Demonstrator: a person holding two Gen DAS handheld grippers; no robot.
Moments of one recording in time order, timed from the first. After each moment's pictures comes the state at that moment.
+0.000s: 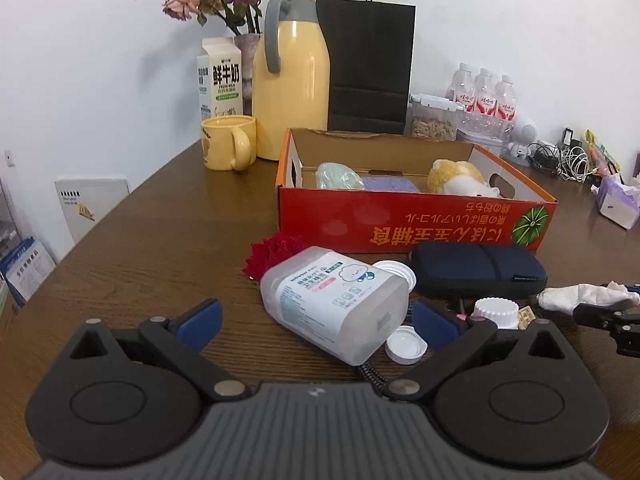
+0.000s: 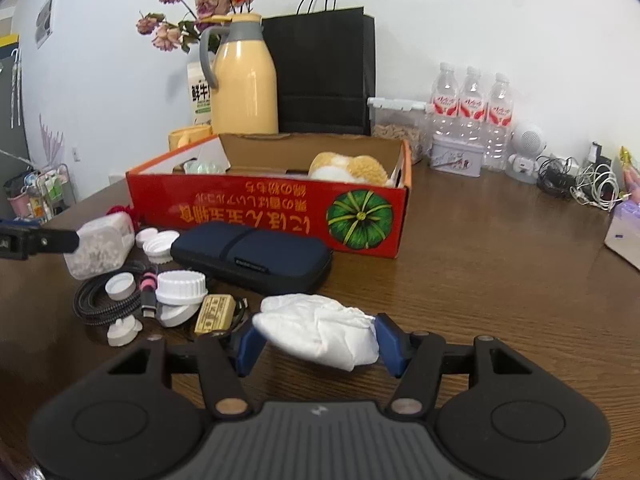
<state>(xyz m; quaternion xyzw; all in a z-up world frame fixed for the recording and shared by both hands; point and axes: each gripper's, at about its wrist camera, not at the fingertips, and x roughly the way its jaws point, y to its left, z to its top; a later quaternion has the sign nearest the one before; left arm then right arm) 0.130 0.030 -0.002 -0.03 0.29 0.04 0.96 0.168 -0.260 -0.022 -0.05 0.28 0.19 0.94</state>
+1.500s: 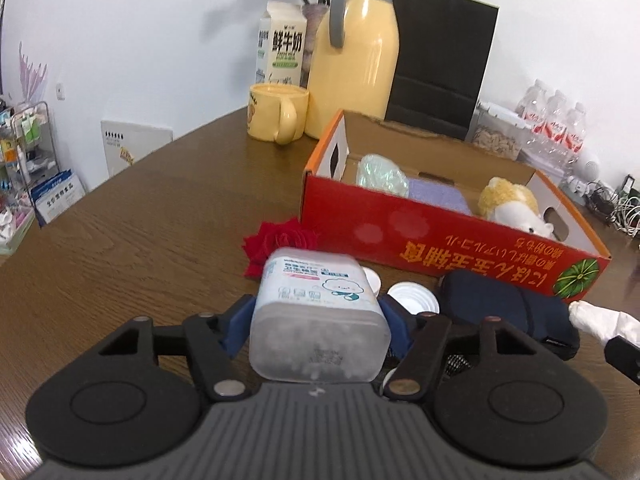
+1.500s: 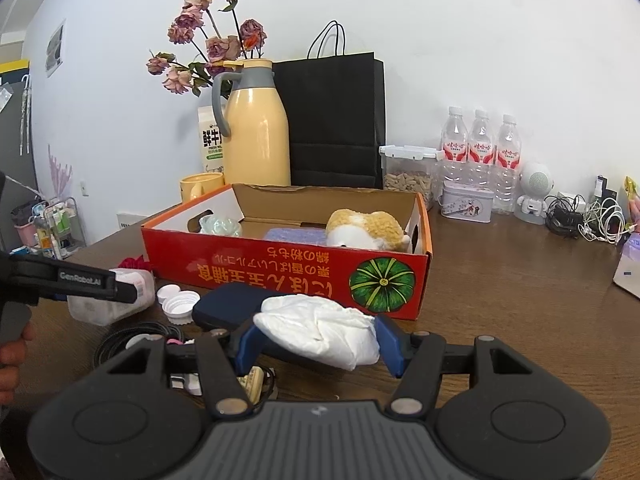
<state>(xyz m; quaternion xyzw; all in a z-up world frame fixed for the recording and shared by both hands) 0.167 0.022 -0.008 -0.11 0.31 0.13 0.94 0.173 -0.239 0.000 -0.03 0.22 0.20 0.95</state>
